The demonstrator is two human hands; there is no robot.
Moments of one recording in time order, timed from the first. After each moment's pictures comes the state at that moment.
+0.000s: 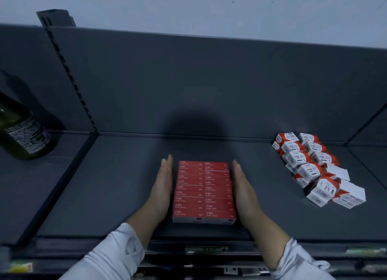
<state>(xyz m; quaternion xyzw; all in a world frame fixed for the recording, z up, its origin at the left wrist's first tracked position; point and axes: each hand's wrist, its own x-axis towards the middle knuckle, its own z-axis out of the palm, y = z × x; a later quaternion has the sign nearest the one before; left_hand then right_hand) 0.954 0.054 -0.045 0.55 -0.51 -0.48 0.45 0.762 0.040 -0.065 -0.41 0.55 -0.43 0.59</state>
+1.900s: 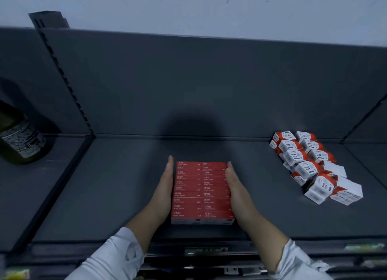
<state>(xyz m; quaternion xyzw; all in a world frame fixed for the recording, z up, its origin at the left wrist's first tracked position) 0.935 0.071 -0.010 0.54 -0.49 -0.53 0.42 0.770 0.048 -0.056 -0.48 0.56 -0.40 0.55</state>
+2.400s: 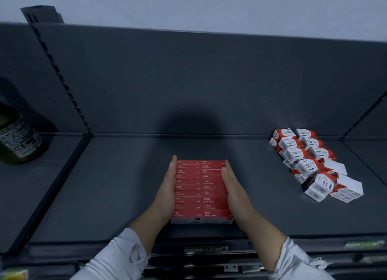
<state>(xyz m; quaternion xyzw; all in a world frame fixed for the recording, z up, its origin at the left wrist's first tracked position) 0.928 0.066 -0.016 0.49 -0.36 -0.64 0.48 0.774 0.046 -0.060 -0.48 0.55 -0.41 0.55</state>
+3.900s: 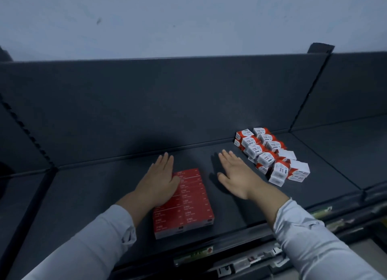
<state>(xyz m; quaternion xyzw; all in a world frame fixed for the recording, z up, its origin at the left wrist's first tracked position) 0.941 -0.006 -0.020 0.55 -0.81 -0.20 0.04 0.699 0.024 -0.008 -0.73 0.66 -0.02 0.14</state>
